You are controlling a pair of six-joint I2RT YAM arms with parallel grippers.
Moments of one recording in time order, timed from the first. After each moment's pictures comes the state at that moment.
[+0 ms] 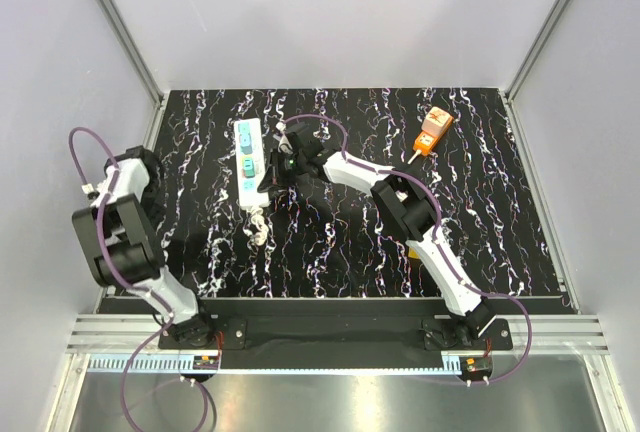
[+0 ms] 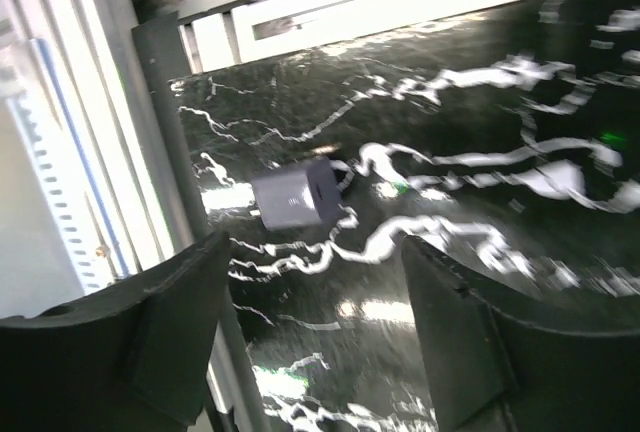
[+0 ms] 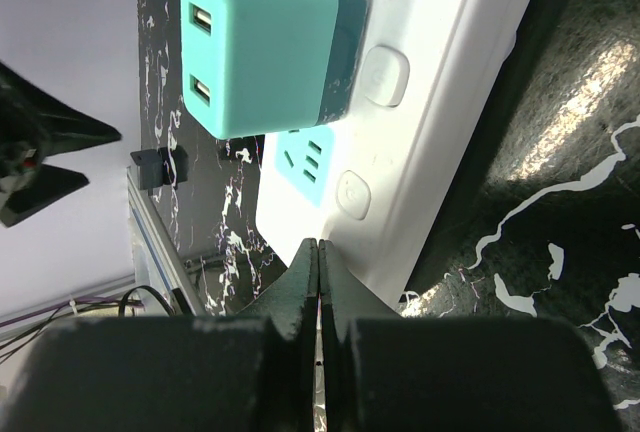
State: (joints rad) left arm 0.38 1.69 1.15 -1.11 -0.63 -0.92; right arm 0.74 2.52 2.00 -0.16 -0.56 0.76
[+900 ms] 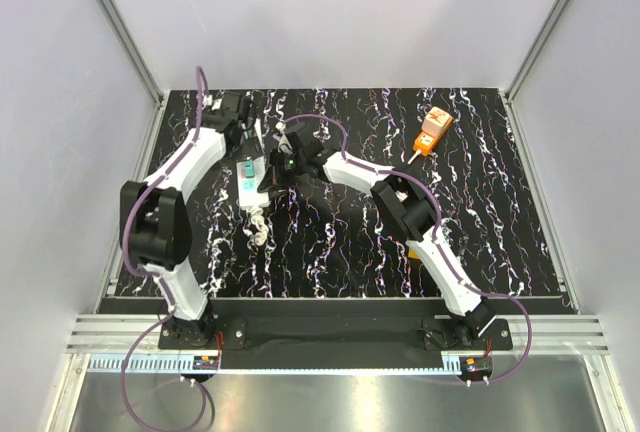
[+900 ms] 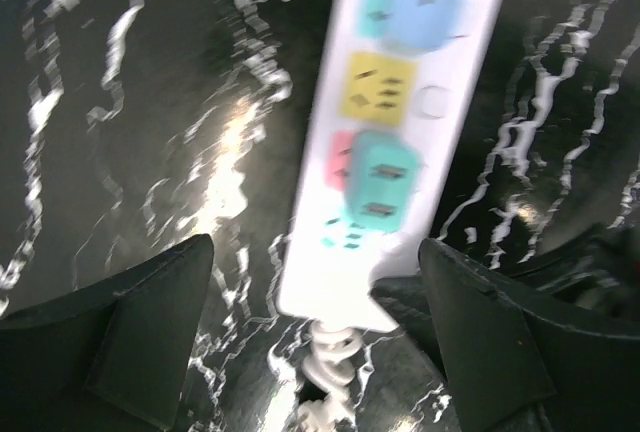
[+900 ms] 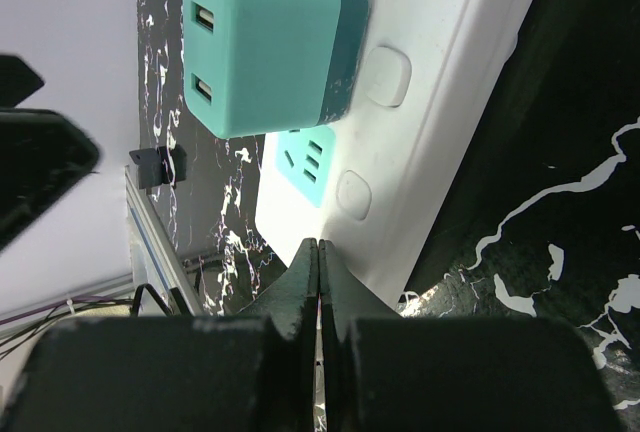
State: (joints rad) left arm -0.21 1.76 1.46 -0.76 -0.32 -0.53; right arm 0.74 2.52 2.00 -0.16 -0.56 0.75
